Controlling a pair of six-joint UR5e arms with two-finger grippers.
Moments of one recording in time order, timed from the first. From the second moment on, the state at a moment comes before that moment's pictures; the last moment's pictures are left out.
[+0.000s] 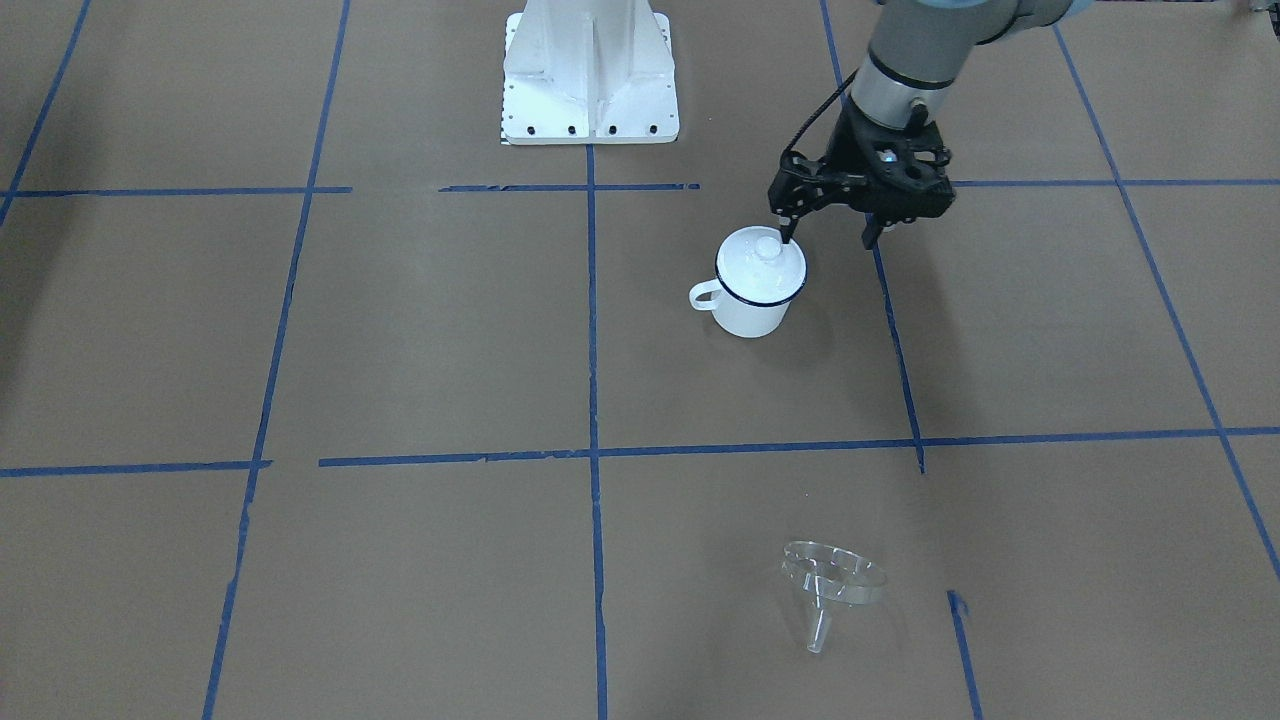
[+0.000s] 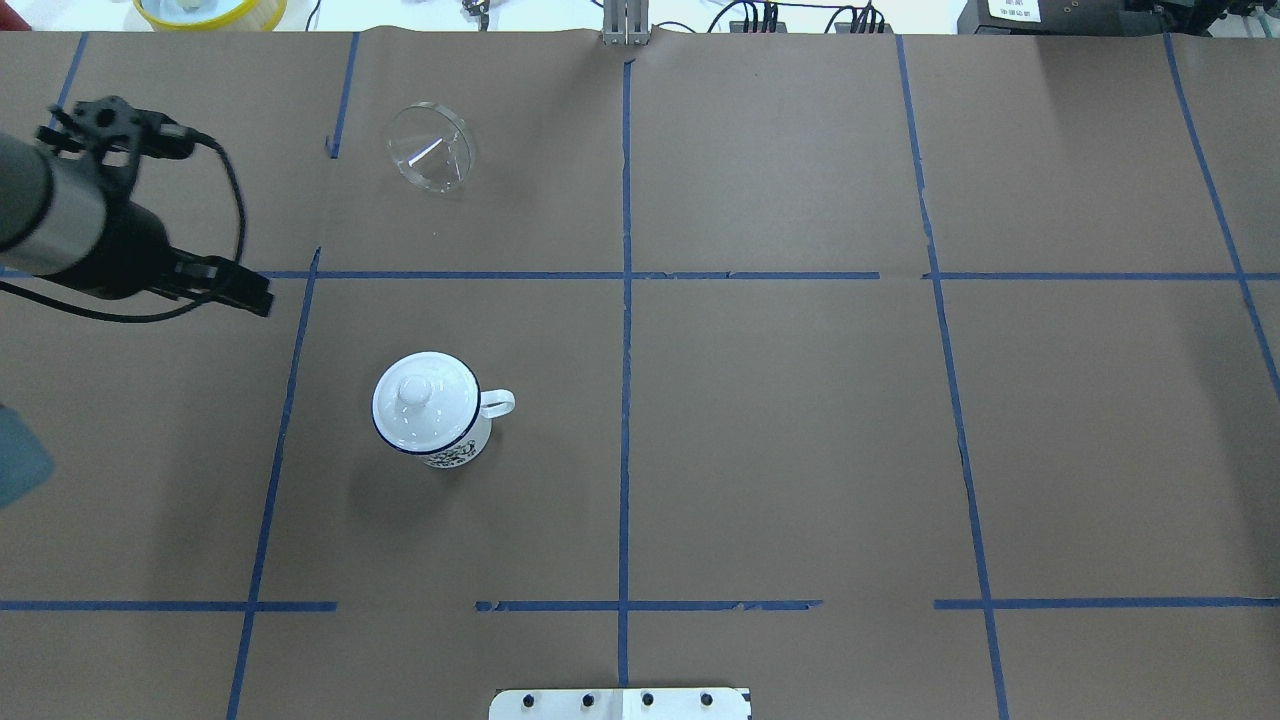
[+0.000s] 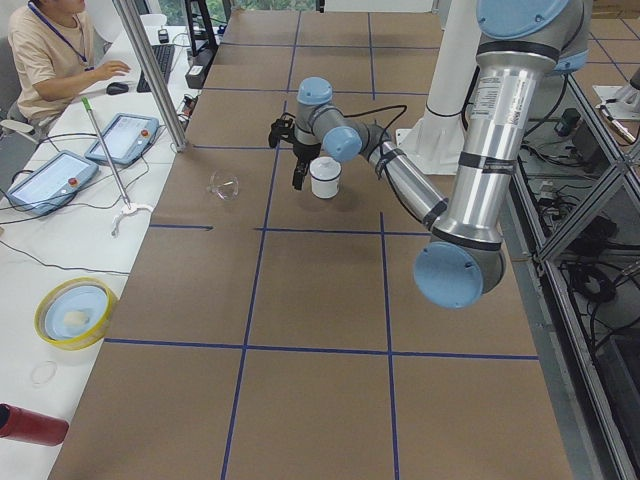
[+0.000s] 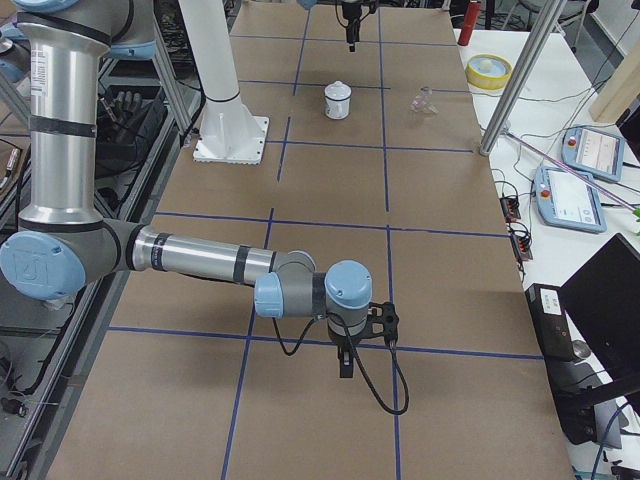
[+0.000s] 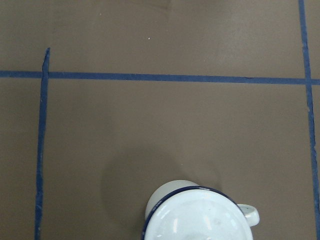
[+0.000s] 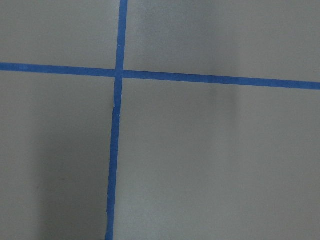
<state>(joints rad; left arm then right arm) -0.97 -1.70 -2.09 -1.66 -2.12 -0.63 1.56 -1.68 1.56 -1.39 2.29 0.01</state>
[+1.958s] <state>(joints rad) -1.54 -1.49 -1.80 -1.45 -2.29 -0.07 1.56 -1.68 1.56 -1.39 2.29 0.01</state>
